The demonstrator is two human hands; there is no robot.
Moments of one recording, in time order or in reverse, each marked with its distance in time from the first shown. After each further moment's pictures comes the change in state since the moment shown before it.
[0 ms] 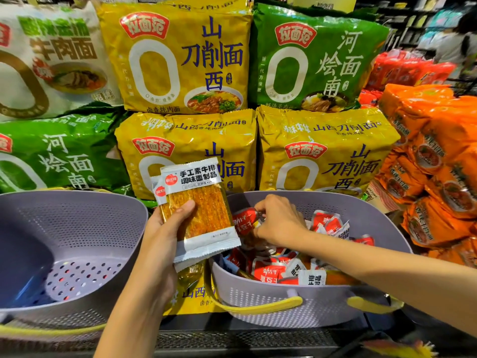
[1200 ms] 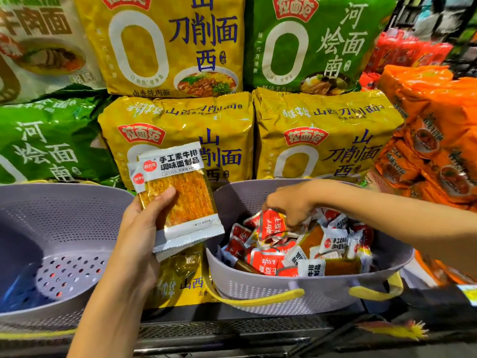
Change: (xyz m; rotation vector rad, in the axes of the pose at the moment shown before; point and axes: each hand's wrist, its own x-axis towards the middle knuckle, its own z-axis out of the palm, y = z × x) left_hand 0.015 0.006 -0.011 -0.018 0.023 0.003; right_hand 0.041 0.021 -0.033 -0.665 -0.759 -0.342
